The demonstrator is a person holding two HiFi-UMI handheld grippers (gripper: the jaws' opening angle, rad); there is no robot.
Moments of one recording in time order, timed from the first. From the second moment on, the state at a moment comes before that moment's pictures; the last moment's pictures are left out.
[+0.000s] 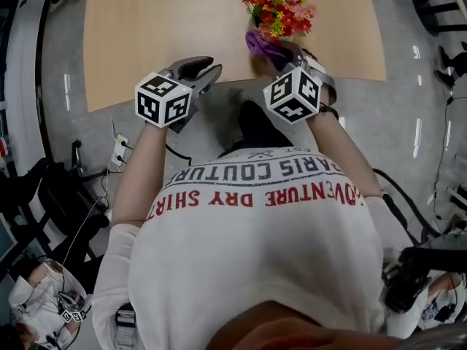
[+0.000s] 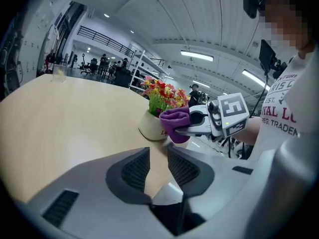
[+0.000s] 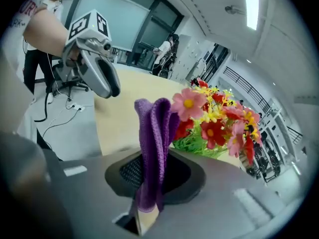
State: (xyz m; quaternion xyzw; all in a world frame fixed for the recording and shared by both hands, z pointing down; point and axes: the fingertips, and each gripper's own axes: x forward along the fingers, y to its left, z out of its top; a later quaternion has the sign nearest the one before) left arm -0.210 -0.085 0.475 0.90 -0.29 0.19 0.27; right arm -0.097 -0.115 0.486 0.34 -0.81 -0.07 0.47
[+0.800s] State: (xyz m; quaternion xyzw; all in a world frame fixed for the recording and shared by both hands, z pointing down) left arm -0.241 -0.071 0.468 0.89 -0.33 0.16 0.28; right arm -0.099 -0.116 0.532 0.32 -0.77 -0.04 0.54
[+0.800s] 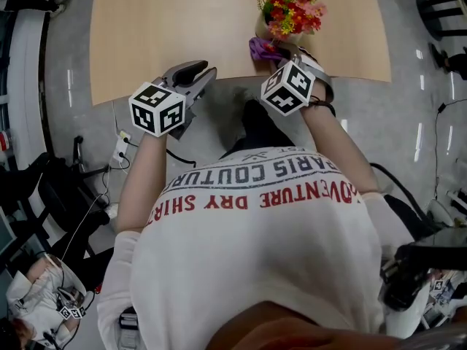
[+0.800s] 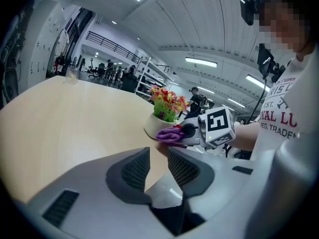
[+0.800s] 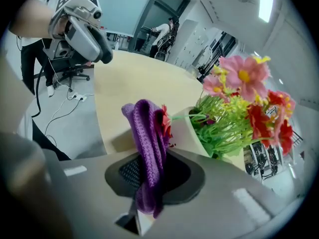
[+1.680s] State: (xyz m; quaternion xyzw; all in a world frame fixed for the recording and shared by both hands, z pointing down) left arm -0.185 -0.072 0.464 0.91 -0.28 0.17 0.27; right arm -0.022 -0.132 0.499 0.40 -0.77 -0.08 0.49
